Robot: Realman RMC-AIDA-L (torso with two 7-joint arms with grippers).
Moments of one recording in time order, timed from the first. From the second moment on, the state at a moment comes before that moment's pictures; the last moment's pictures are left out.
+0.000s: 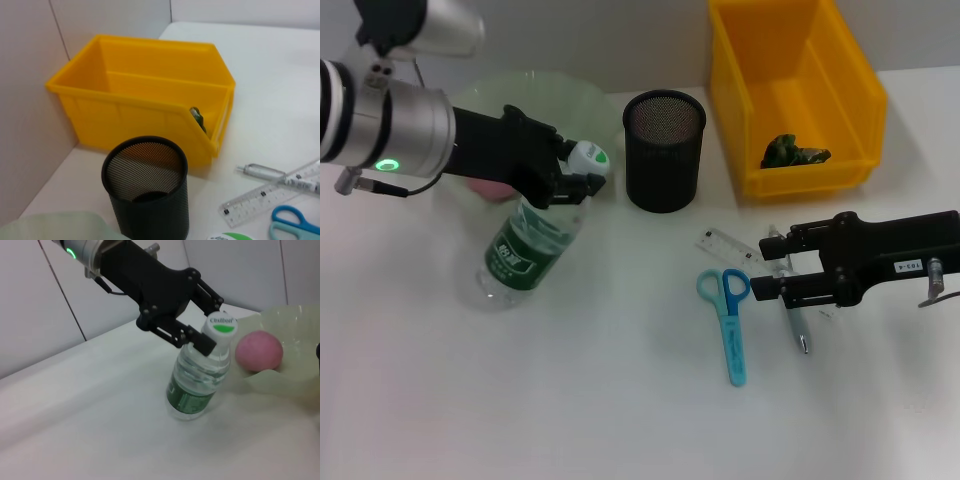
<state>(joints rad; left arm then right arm) -0.68 -2.07 1.26 1.16 2.21 1.29 -1.96 0.54 2.00 -0.74 -0.72 -2.10 -1.63 1.50</state>
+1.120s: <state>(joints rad) -0.66 -2.06 1.01 1.15 2.09 1.44 -1.86 0.55 2.00 -0.74 -0.72 -2.10 -1.63 1.51</state>
